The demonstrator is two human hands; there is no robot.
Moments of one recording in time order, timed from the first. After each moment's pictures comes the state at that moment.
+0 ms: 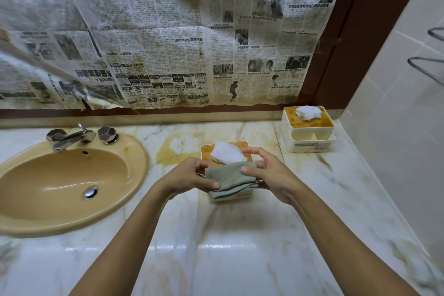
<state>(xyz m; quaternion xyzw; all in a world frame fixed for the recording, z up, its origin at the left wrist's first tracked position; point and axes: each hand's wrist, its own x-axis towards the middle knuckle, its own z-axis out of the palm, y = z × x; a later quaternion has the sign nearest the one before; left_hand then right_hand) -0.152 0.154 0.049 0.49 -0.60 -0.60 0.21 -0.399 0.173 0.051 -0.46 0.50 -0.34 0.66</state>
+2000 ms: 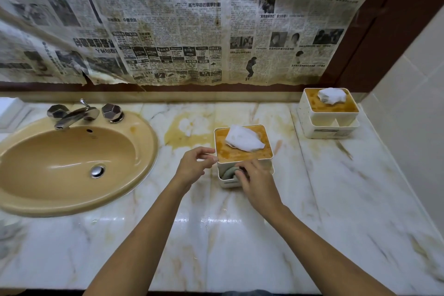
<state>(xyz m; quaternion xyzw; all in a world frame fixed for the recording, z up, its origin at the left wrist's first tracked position) -0.128 0.133 -0.035 0.62 -0.47 -0.53 0.34 -0.329 0.177 -0.057 -0.72 0.59 -0.31 0.19</state>
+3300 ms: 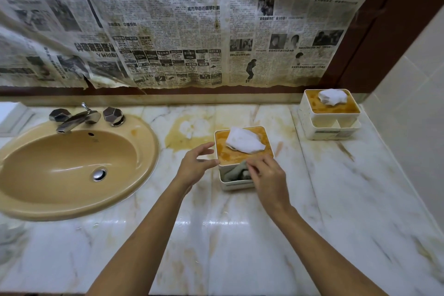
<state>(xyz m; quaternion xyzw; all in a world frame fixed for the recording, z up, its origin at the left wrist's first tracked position) -0.128 0.126 -0.032 0.61 -0.49 -0.51 0.34 -0.341 0.175 -0.043 -0.71 0.58 -0.40 0.07</state>
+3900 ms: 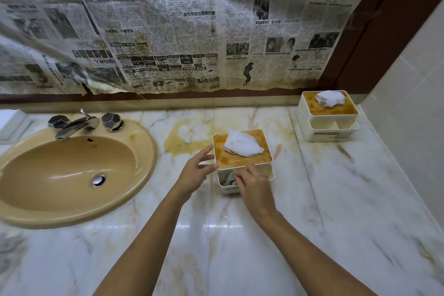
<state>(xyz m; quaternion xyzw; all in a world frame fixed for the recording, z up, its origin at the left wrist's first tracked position) -0.132 0.133 -0.032 0.59 -0.50 -0.54 0.33 -0.318 0.172 -0.066 -0.72 0.59 -0.35 0.10</state>
